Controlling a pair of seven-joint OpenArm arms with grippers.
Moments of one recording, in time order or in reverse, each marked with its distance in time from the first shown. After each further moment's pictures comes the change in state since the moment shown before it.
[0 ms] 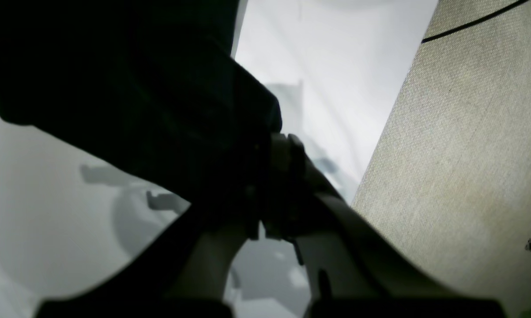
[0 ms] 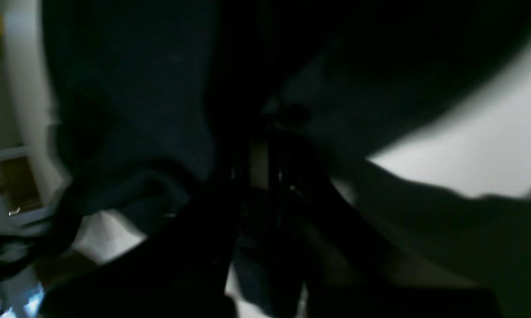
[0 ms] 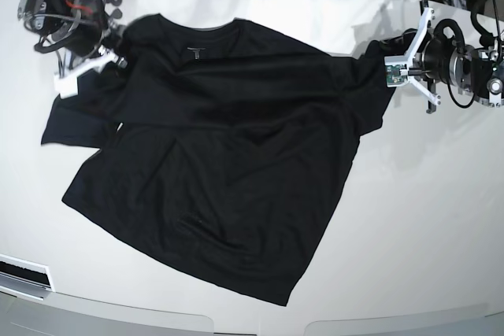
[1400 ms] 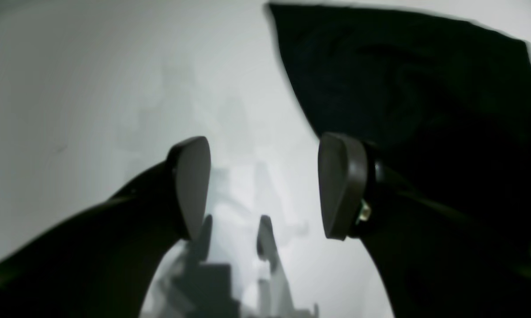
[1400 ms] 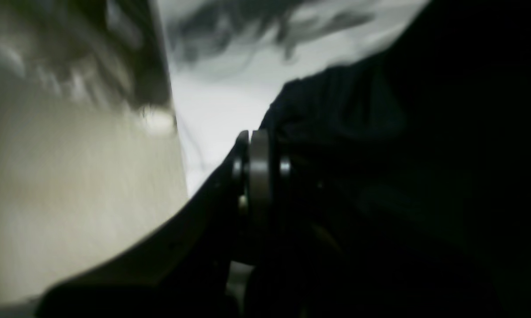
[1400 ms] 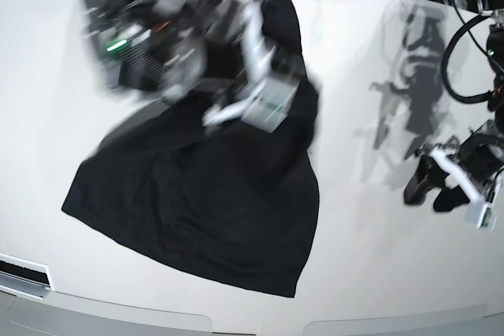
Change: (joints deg) left arm 2.9 30.6 -53.5 -1.9 -9.8 17.0 9.2; right arm 6.7 5.7 -63.1 37.5 -23.1 4.1 -2.4
